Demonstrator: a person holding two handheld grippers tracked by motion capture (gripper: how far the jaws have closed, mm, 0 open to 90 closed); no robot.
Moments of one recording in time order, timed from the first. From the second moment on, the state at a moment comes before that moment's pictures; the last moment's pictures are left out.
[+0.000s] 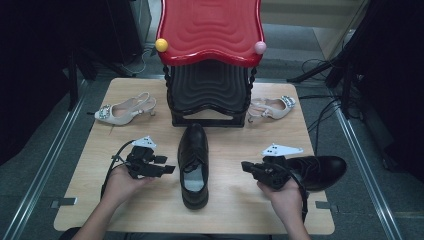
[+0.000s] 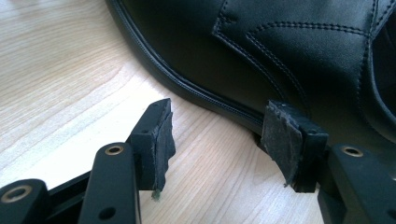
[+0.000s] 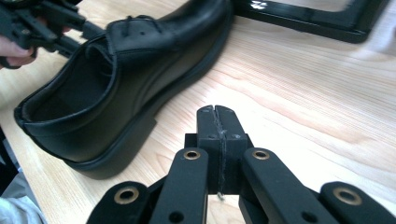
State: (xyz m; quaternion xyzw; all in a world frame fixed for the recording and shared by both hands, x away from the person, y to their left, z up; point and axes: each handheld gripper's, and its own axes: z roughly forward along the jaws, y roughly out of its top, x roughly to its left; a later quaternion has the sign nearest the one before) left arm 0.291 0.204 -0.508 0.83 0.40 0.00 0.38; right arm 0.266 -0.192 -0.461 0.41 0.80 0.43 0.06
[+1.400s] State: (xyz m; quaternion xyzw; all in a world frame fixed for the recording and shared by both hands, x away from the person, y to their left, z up) left arm 0.306 0.201 -0.504 0.84 0.39 0.00 0.38; right arm 0.264 -0.265 -0.477 0.52 0.78 0.35 0.06
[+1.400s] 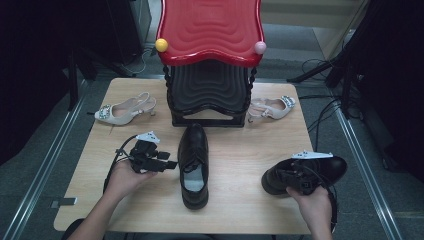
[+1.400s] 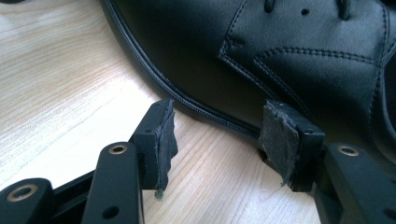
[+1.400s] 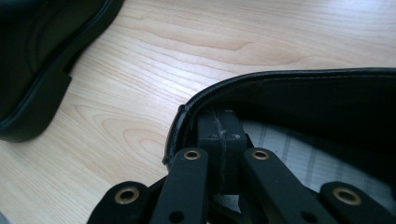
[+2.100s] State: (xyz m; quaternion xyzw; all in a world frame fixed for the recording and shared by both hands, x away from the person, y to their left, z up) left arm 0.297 0.214 -0.505 0.83 0.41 0.00 0.38; right arm 0.274 -0.229 -0.479 0.48 0.80 0.37 0.02
